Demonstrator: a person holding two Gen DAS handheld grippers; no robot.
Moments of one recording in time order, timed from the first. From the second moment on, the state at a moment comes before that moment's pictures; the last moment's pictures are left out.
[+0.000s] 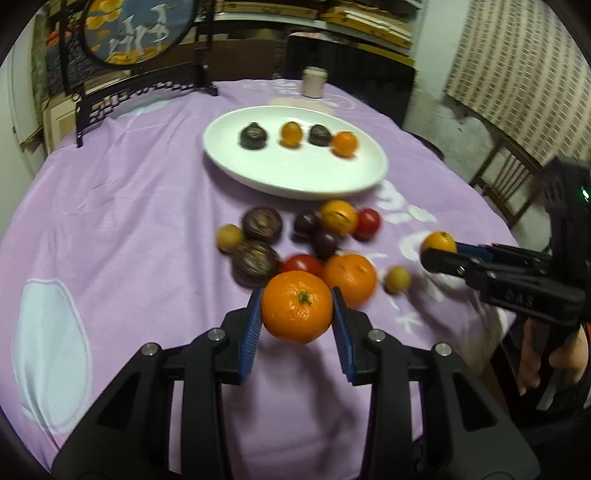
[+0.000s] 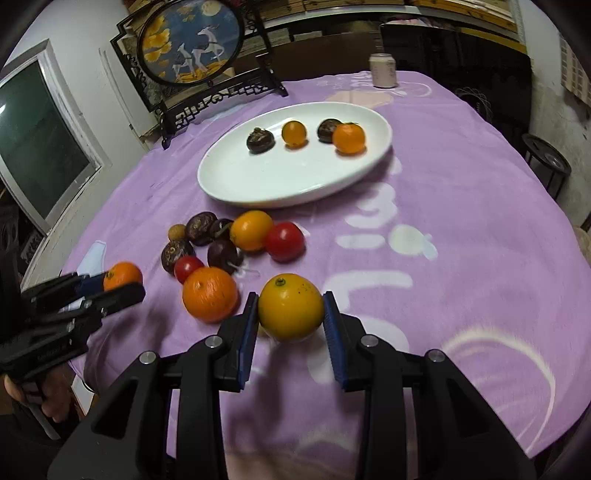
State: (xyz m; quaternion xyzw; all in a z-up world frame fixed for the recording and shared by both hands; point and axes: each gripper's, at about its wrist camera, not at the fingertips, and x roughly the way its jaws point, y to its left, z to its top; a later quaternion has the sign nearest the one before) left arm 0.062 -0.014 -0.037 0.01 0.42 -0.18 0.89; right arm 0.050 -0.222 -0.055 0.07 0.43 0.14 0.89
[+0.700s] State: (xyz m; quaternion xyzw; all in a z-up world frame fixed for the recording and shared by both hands) left arm 0.302 -0.047 -0.034 -0.04 0.48 -0.09 0.87; right arm 0.259 -0.185 -0.053 -0.01 0.45 0.12 0.88
